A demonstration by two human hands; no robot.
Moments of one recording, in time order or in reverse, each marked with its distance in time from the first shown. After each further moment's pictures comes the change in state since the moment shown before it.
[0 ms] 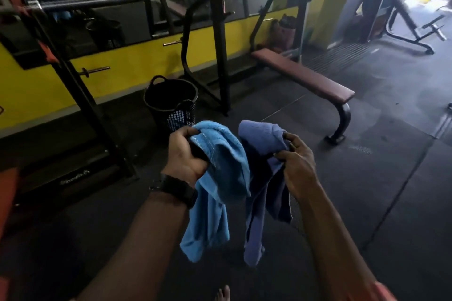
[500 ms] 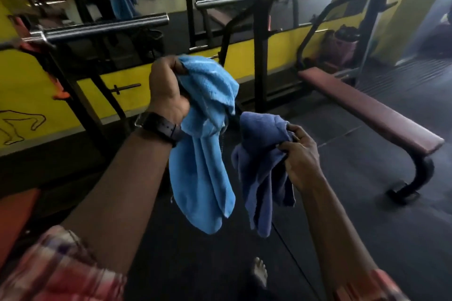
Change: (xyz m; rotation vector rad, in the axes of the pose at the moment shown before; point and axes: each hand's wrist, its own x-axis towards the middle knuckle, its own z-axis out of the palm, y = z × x) left_hand 0.287 0.215 0.147 0.160 -0.053 0.612; right_hand 0.336 -0.026 0.159 0.009 -0.215 0.005
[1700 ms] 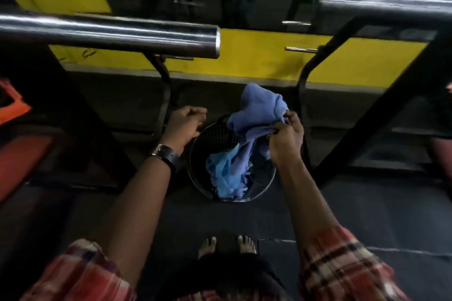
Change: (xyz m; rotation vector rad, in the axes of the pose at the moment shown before) left_hand 0.512 -0.107 -0.176 0.637 0.581 -0.278; right_hand 0.565 0.083 0.355 0.070 -0.304 0.192
